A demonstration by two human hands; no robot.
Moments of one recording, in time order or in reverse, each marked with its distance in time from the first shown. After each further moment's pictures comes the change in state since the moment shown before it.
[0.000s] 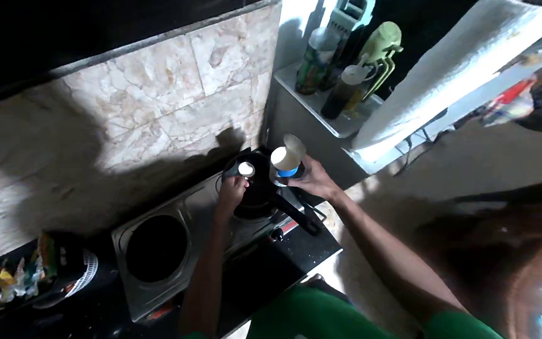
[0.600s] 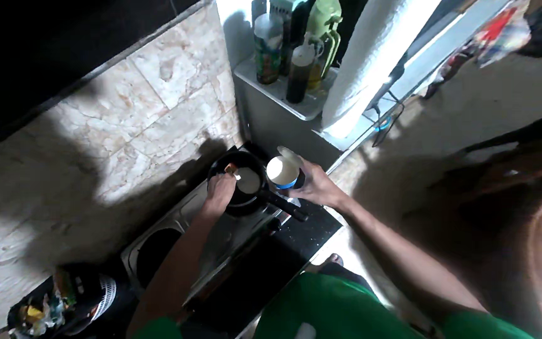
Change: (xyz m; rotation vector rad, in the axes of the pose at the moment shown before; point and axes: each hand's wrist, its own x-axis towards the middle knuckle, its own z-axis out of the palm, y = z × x) left_hand 0.016 0.026 0.022 1.214 -0.114 0.257; right_hand -0.073 -0.002 -0.024 -0.009 0.072 0.010
